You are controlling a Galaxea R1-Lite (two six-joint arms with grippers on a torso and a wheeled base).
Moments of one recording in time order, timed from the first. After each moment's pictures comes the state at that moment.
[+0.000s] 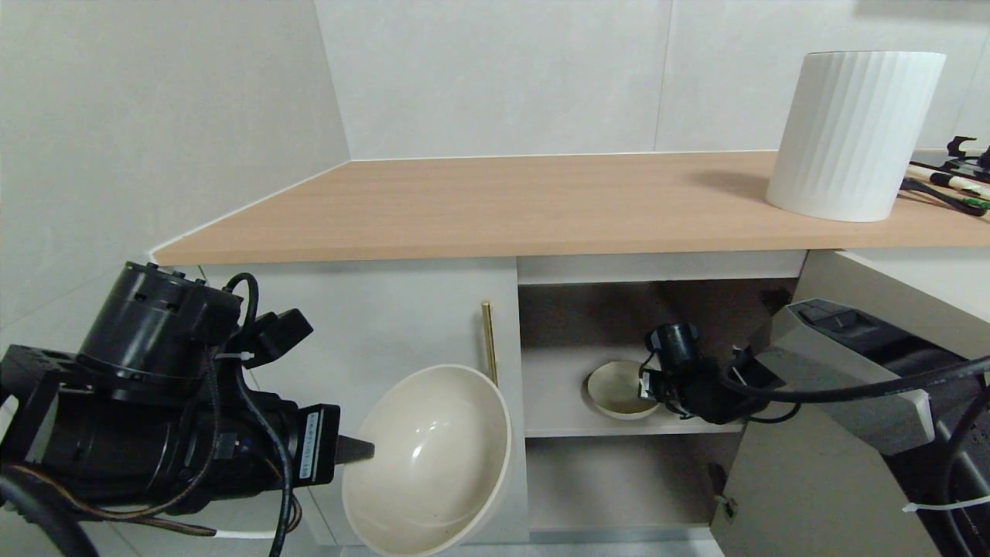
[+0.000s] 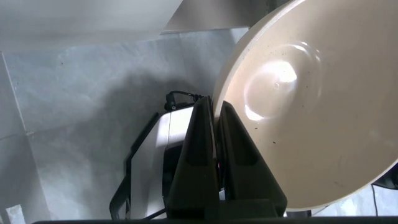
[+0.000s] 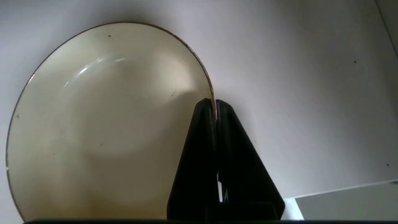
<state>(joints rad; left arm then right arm) -0.42 1.43 -0.82 0.22 -0.19 -0.47 0.32 2.57 -1.45 -0.41 -0.36 0.39</state>
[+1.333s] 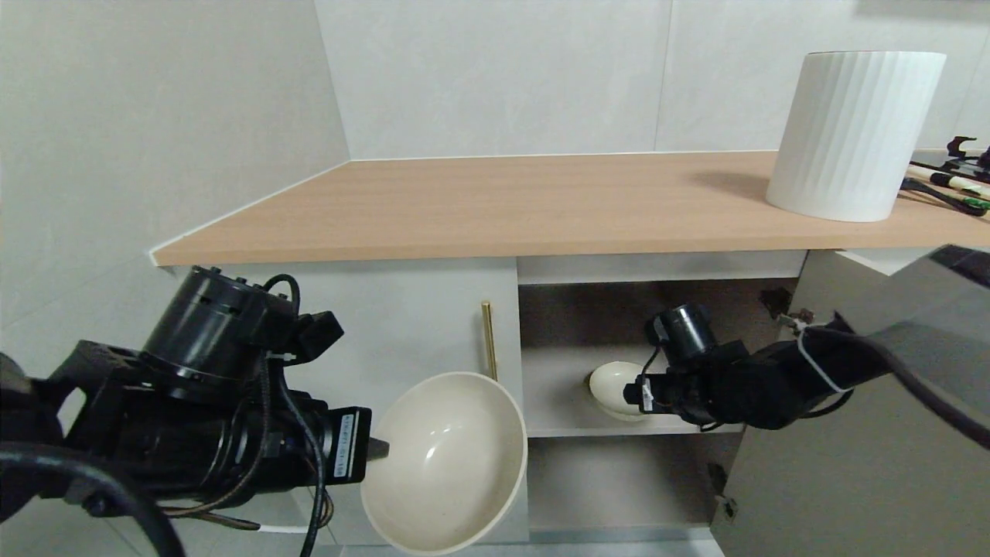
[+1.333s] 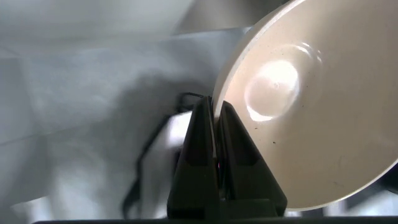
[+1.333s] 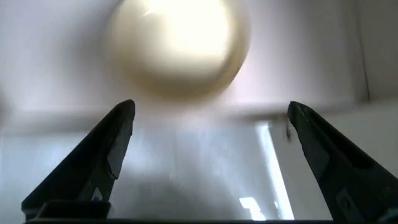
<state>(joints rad) -0.50 1.51 -0.86 0.22 -0.04 -0.47 0.49 2.14 -1.13 -0.19 -0.34 0.37</state>
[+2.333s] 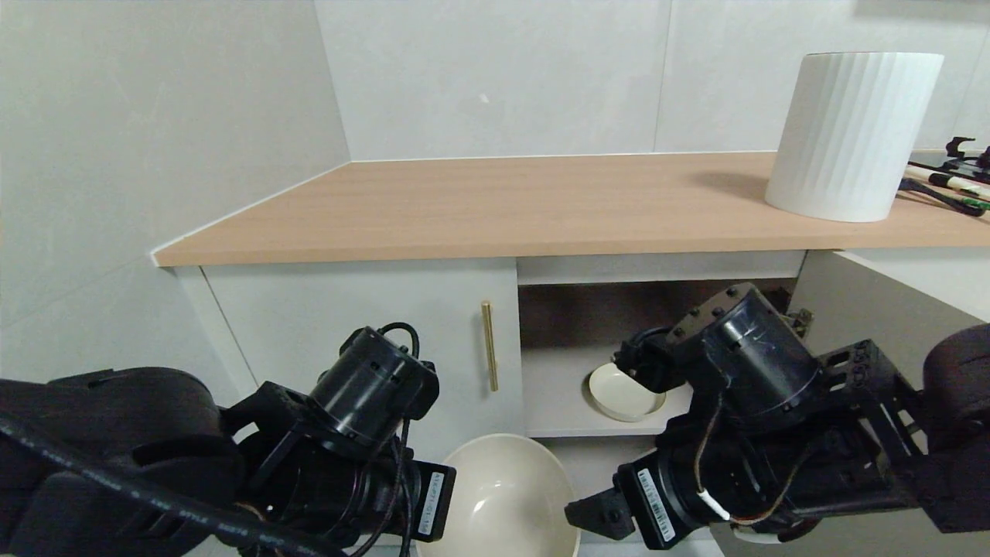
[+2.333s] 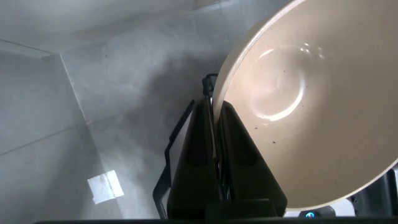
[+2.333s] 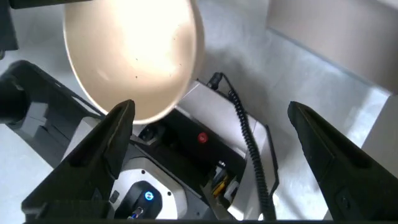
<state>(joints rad) -0.72 1.69 -0.88 0.21 0.13 -0.47 0.88 1.69 -1.05 0.21 0.01 0.39</state>
